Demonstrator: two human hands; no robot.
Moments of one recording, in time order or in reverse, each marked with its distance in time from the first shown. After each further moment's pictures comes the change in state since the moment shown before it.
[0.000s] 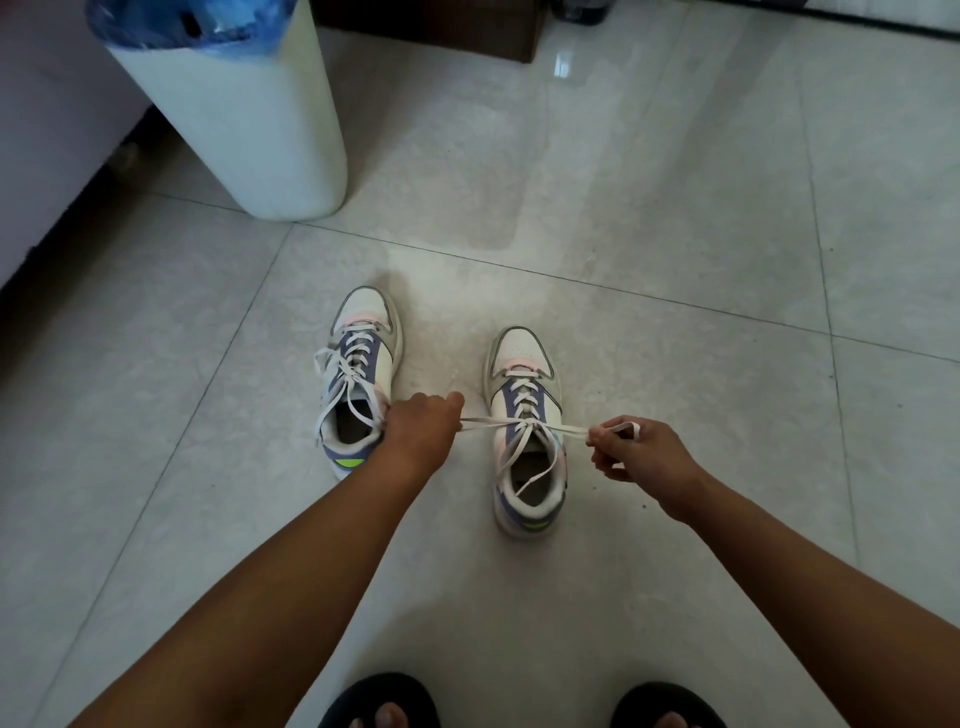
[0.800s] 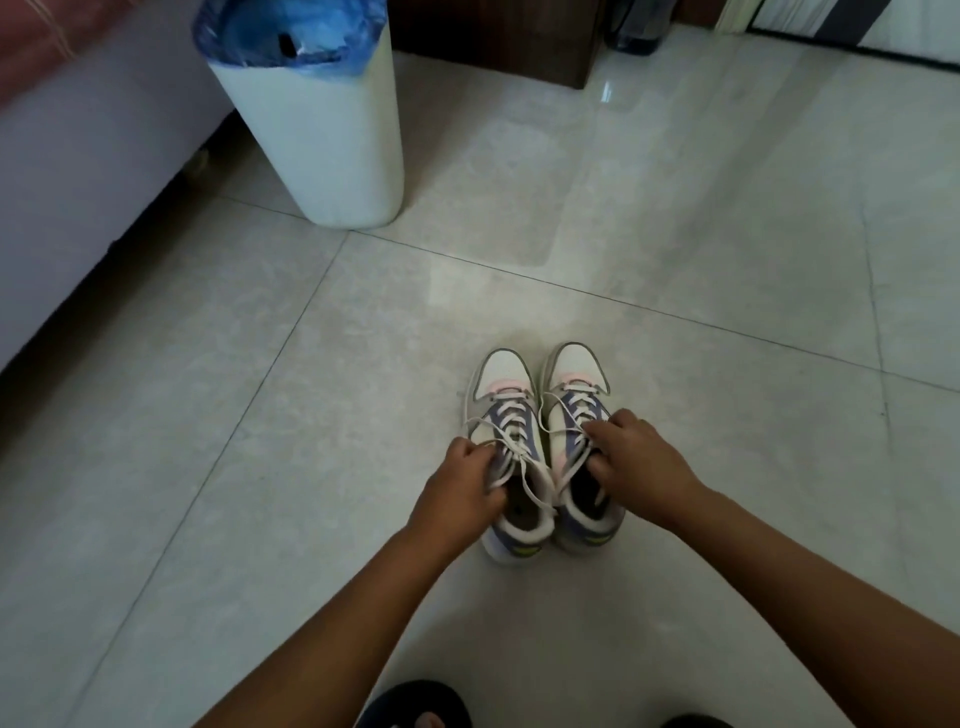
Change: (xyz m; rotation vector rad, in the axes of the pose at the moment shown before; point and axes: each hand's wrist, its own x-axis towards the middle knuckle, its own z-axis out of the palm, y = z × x) left_hand -0.074 -0.001 0.005 -0.798 0.057 -0.112; right_hand -0.003 -0.035 0.050 -1.063 0.020 -0.436
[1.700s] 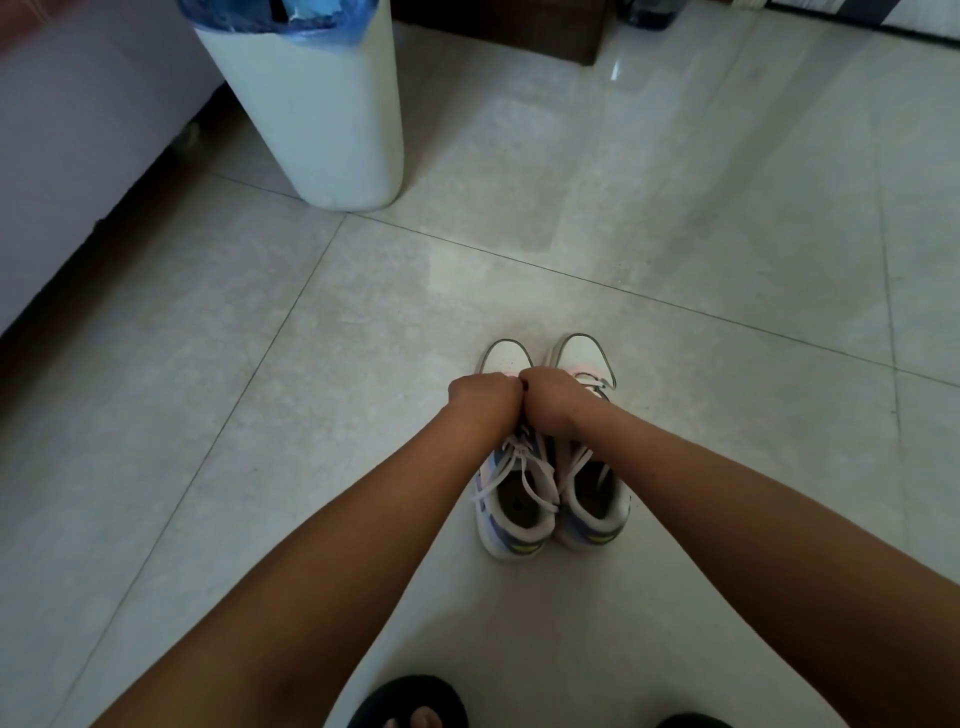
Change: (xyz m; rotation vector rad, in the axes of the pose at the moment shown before) left_hand 0.093 0.040 -0.020 0.682 -0.201 -0.006; right_hand 0.082 -0.066 -0.004 0.020 -0.286 -0.022
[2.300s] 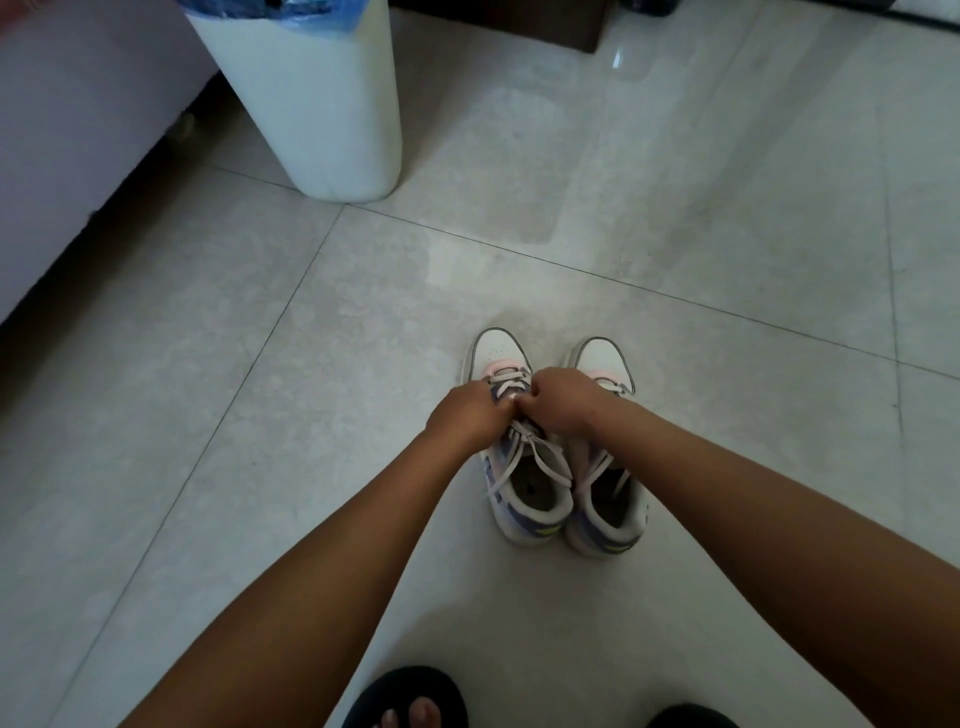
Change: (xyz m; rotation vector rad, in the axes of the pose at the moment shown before) left_hand -0.021 -0.008 0.017 -0.572 0.080 -0.171; right_hand -0.006 0.012 0.002 -0.025 -0.014 0.037
